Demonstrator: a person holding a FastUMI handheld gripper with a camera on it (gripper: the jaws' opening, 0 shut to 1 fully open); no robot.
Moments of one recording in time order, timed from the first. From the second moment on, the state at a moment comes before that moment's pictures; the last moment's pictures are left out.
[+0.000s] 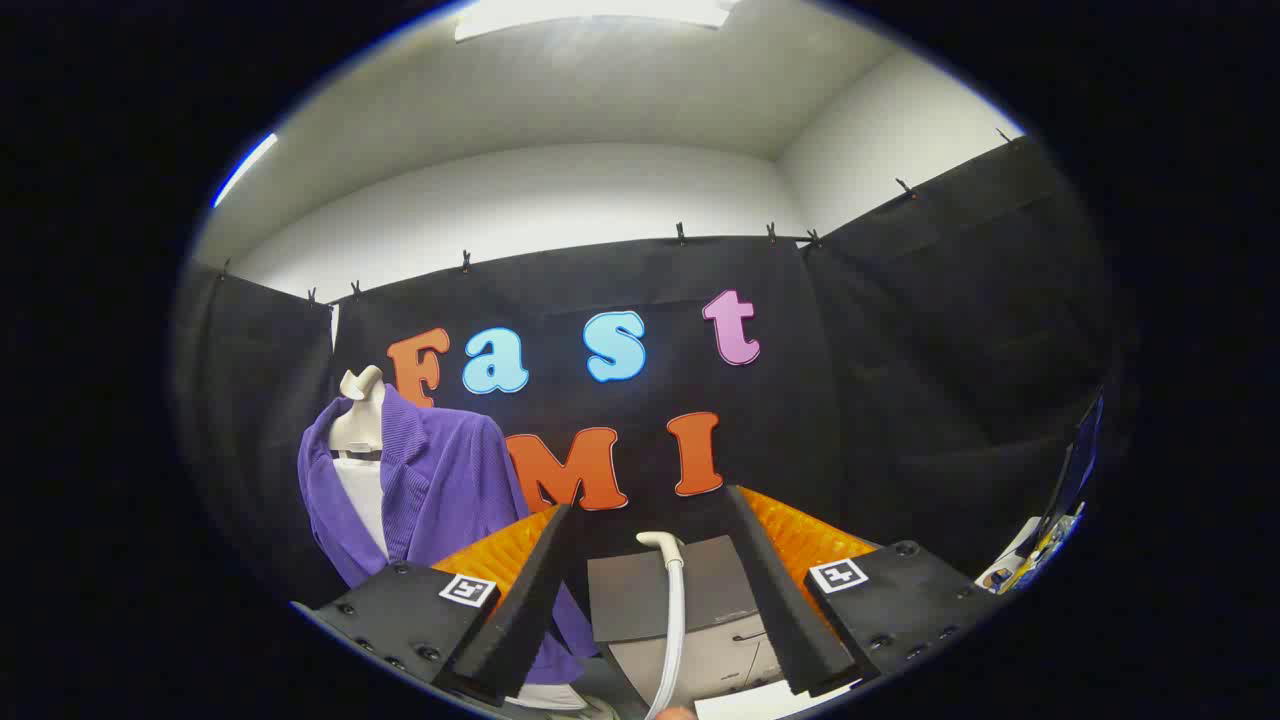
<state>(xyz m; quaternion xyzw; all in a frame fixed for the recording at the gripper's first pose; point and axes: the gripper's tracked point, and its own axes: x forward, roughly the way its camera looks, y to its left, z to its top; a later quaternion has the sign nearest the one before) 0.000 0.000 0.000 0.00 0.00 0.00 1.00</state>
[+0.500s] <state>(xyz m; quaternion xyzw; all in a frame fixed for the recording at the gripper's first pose) 0.005 -0.004 -0.008 0.00 0.01 0.00 1.00</state>
